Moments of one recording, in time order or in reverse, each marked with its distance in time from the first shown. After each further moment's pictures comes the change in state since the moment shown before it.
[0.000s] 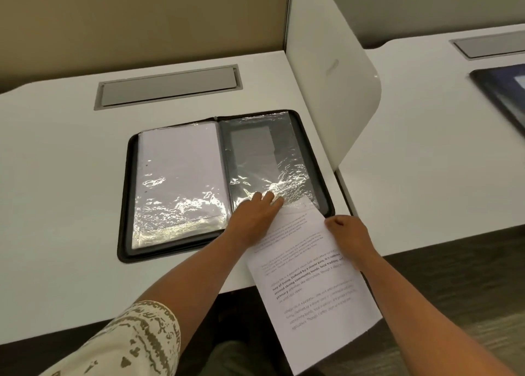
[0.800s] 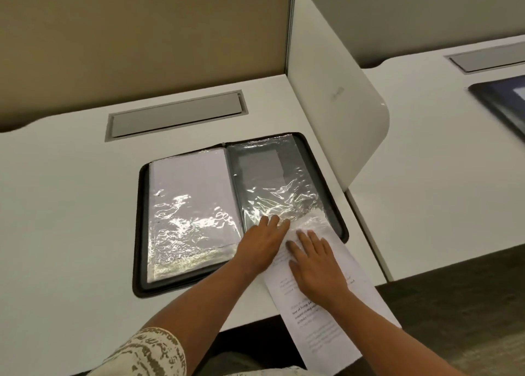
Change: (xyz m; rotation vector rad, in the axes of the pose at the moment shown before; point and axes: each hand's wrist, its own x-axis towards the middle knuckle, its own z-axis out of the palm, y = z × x) left_hand -0.001 -0.014 -0.016 -0.041 -0.142 -0.033; right_hand -0.009 -0.014 0.096 -0.766 -0.017 -0.537
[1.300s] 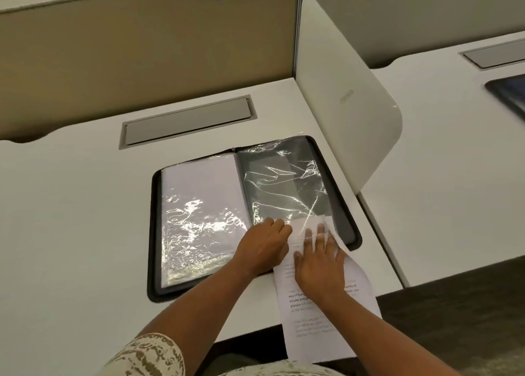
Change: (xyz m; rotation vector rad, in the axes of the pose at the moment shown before) left_hand -0.004 -0.020 -0.014 0.066 0.212 0.119; right_hand 0.023 -0.034 0.002 0.022 0.011 0.346
